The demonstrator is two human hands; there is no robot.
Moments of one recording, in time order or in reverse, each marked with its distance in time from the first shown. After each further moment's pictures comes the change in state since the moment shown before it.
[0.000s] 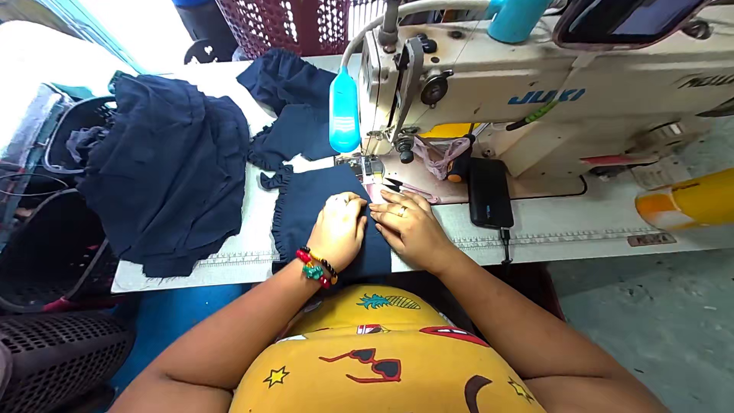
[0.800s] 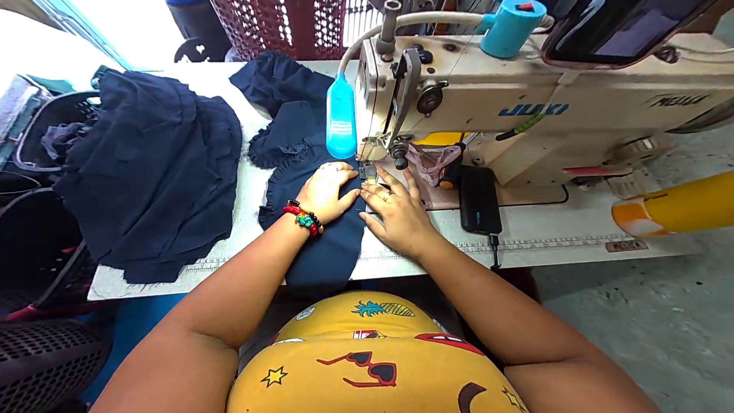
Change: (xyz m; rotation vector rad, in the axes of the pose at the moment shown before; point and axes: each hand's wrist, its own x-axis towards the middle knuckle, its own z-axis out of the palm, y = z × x) left_hand 0.071 -0.061 0.001 0.002 -0.042 0.190; right_hand 0.033 0.011 0.003 -0.222 -0.110 0.083
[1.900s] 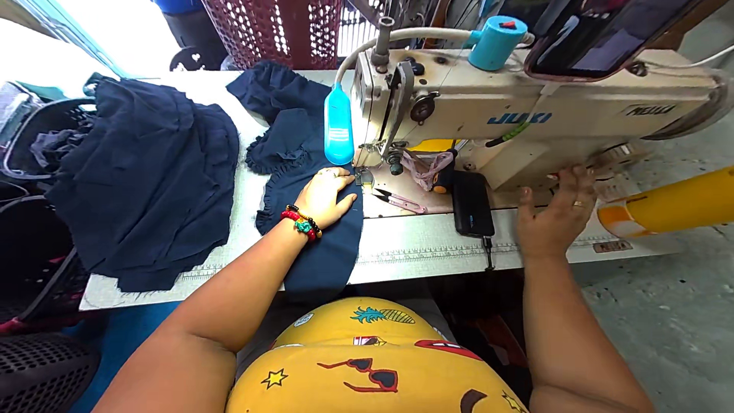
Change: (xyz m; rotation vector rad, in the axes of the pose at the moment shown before) left_hand 0.002 0.002 -0.001 0.007 -0.017 -0.007; right_hand -0.135 0.163 -0.054 -0.293 0.580 0.706
